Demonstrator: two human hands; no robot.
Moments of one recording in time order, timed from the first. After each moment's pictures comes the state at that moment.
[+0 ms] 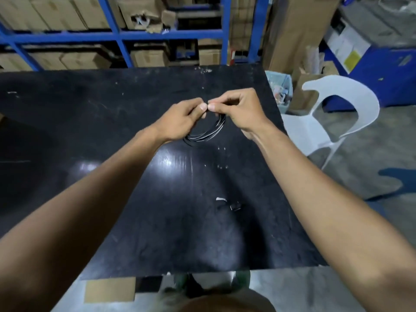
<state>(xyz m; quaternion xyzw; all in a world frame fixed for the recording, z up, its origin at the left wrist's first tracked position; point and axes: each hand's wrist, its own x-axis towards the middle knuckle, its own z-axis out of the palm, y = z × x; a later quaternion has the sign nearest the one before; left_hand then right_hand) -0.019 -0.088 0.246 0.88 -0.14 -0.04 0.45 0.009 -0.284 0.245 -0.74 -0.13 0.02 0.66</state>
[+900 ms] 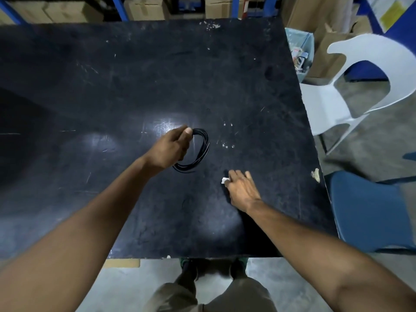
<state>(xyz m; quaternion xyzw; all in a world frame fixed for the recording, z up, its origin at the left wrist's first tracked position) -0.065 -0.065 0.123 0.78 0.05 -0.16 0.61 -0.104 -0.310 -0.010 -0.95 -0.27 0.15 0.00</state>
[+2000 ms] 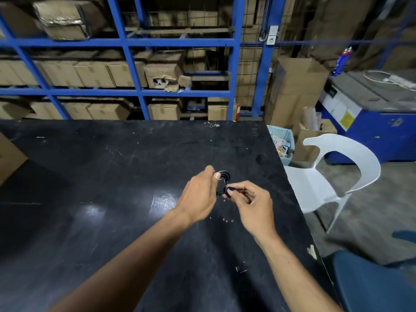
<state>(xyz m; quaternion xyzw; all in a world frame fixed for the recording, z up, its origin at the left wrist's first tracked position) -0.057 -0.125 0.238 0.93 -0.06 0.09 0.34 -0.066 -0.289 0.211 -0.72 -0.04 -0.06 0.69</state>
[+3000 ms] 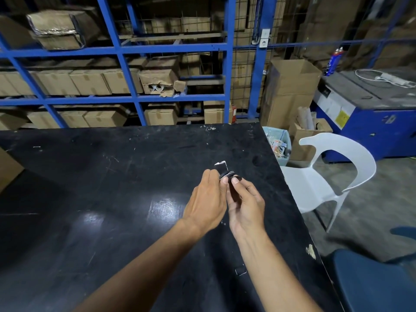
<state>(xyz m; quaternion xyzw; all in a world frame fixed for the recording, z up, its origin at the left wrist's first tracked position) -0.079 -0.163 0.256 0.93 -0.05 0.13 0.35 -0.066 -0.264 0.229 -0.29 0.15 -0.01 0.94</state>
